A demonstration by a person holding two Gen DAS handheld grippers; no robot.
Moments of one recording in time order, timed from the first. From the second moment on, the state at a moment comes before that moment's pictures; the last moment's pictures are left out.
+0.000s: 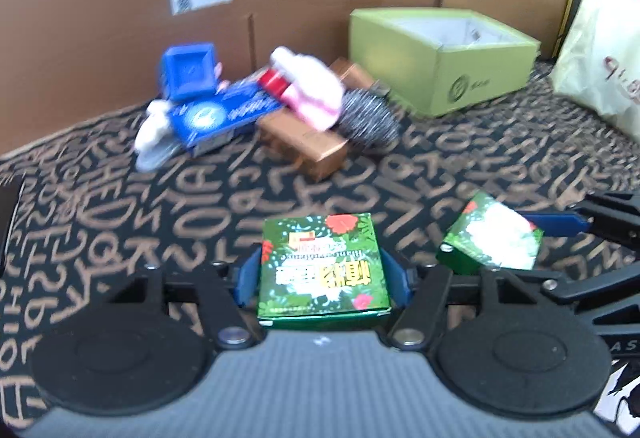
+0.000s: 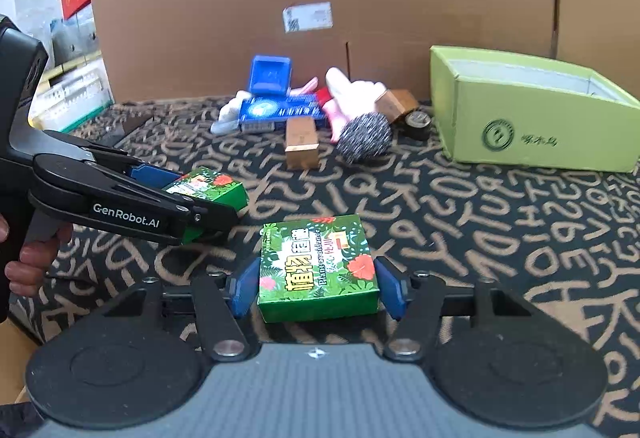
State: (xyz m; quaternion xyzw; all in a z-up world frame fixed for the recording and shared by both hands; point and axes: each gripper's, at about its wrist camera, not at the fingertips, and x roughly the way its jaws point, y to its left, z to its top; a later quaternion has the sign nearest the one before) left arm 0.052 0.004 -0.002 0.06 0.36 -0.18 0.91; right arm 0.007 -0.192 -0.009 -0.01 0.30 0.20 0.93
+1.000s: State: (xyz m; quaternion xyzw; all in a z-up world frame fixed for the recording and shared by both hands) left arm 0.256 -0.202 0.081 0.01 0.30 -0.23 0.93; right arm 0.201 -0.377 0.081 0.03 0.18 -0.01 0.98
